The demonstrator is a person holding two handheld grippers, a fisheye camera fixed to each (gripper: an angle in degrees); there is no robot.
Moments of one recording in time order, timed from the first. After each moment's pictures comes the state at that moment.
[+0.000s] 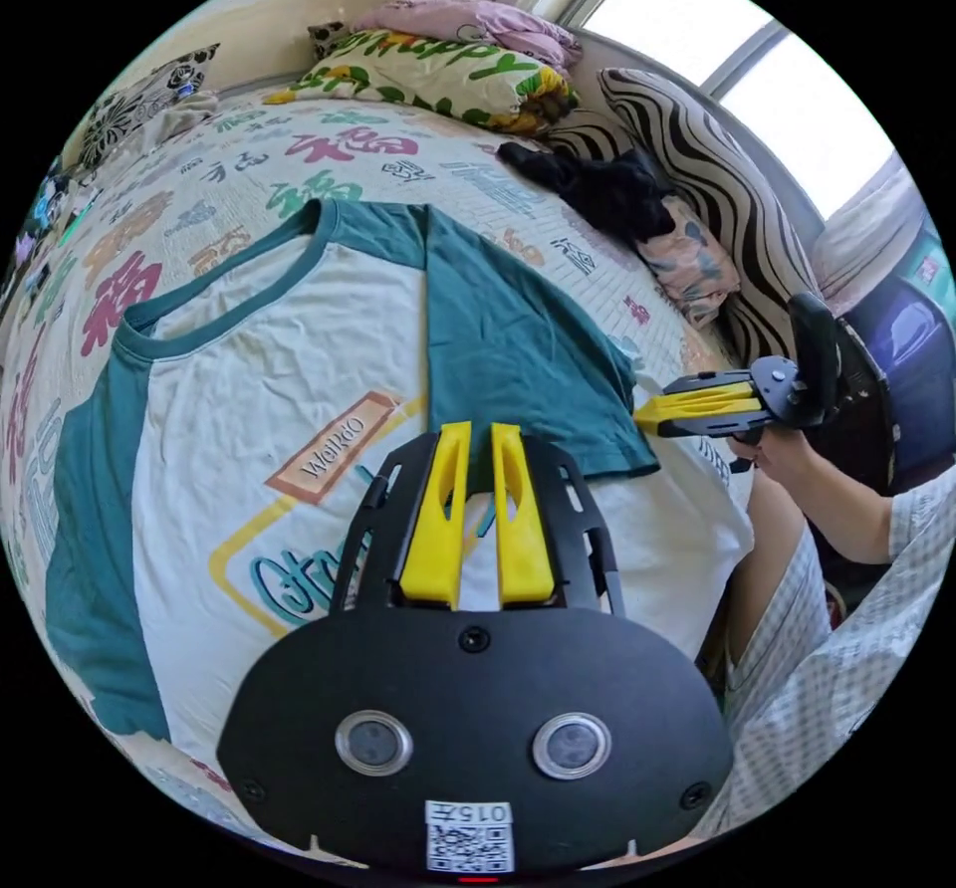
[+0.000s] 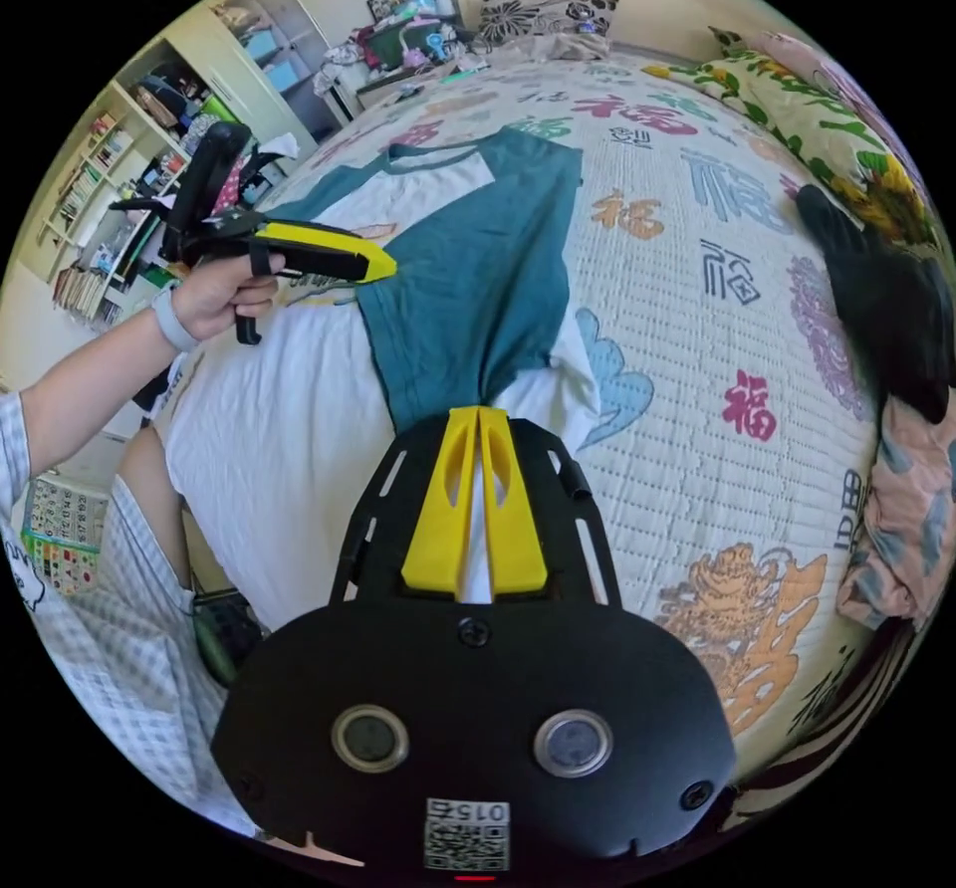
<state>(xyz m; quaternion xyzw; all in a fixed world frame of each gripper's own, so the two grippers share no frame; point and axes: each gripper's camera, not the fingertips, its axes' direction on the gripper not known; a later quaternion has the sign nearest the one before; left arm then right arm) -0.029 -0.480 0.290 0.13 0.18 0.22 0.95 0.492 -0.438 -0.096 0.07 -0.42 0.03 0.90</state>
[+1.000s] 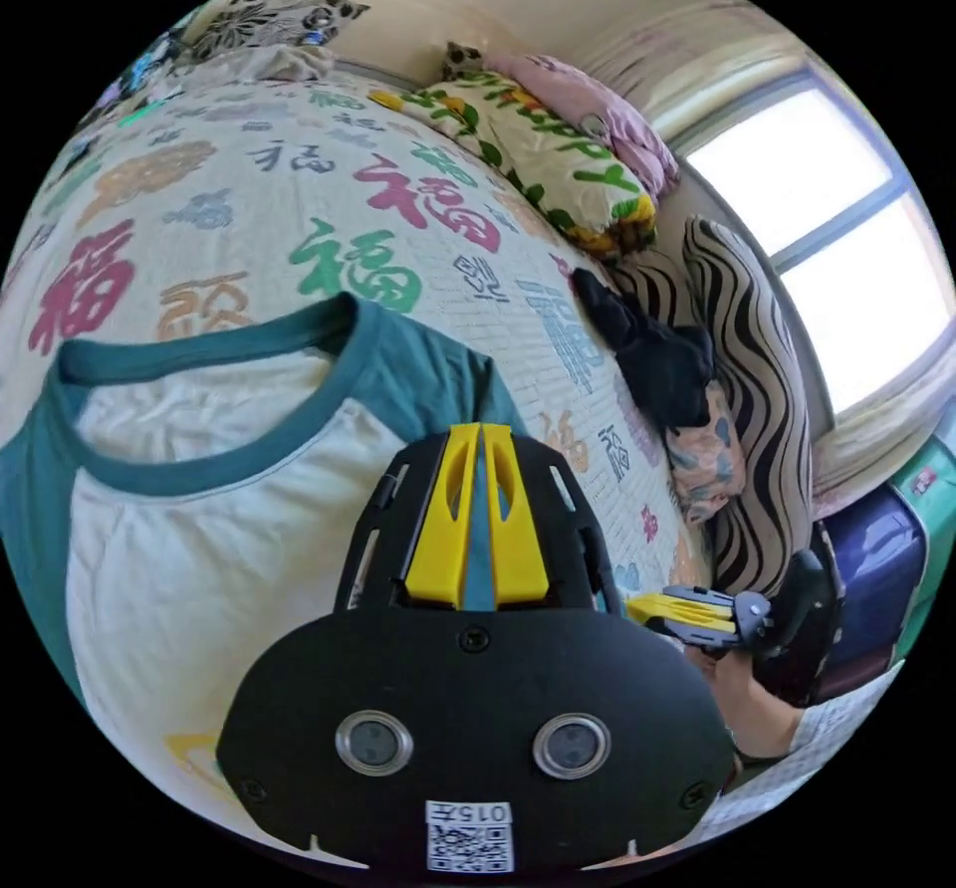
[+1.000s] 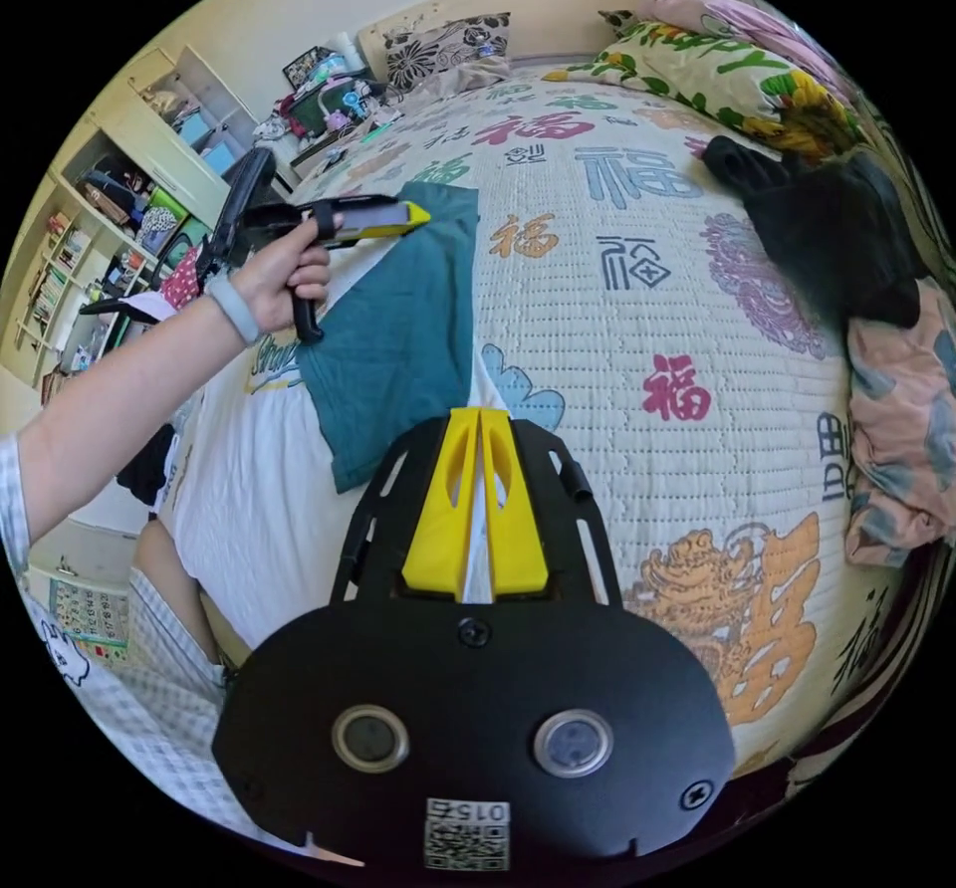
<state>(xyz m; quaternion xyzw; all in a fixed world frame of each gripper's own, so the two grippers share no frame) -0.118 -0.547 0.196 0.19 0.27 0.03 0.94 0.398 -0.507 0.054 0.08 -0.42 0.15 0.89</state>
